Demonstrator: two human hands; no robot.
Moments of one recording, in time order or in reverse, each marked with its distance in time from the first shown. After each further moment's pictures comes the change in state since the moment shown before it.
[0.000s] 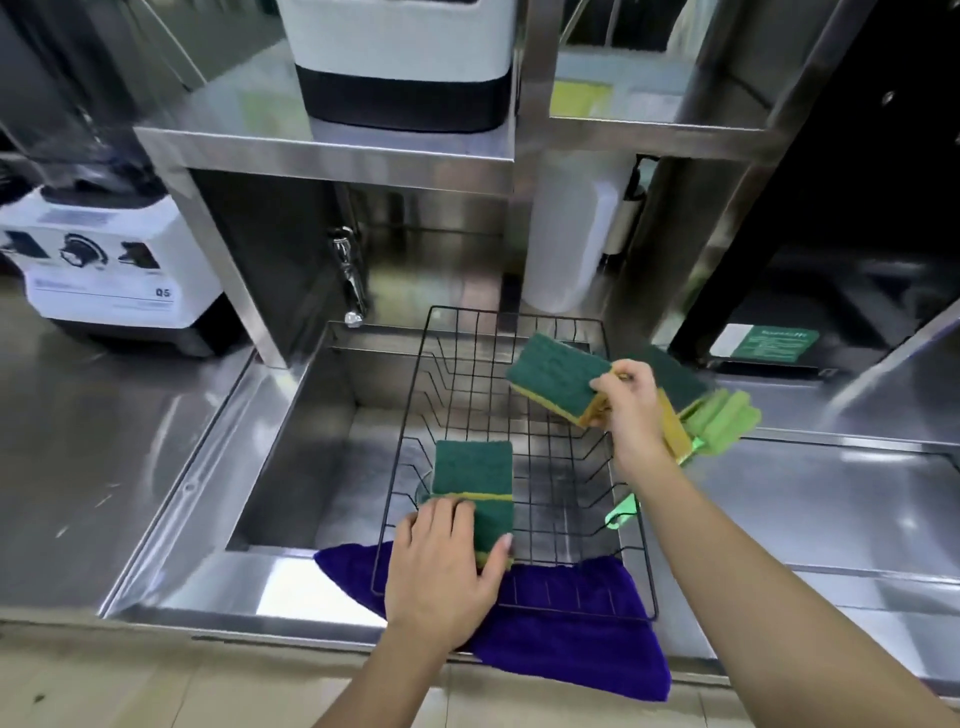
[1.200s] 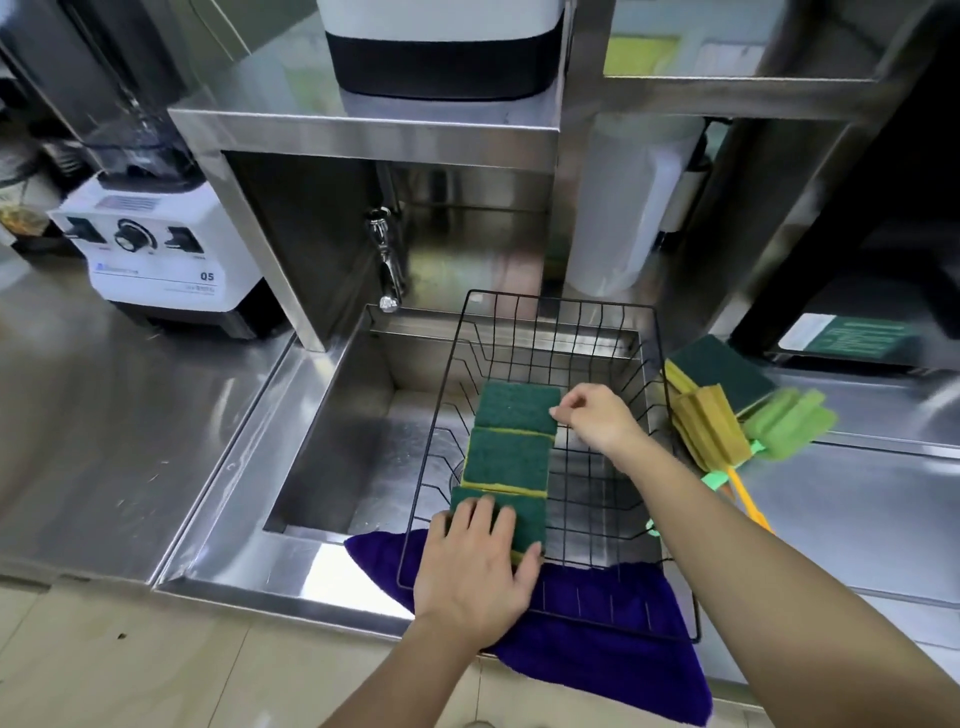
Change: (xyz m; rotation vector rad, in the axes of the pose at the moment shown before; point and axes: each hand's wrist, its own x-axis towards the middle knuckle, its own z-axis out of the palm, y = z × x) left_hand 0.005 0.001 0.007 0.100 -0.100 0.048; right_hand 0.026 0.044 0.041 -0.742 -0.434 0.111
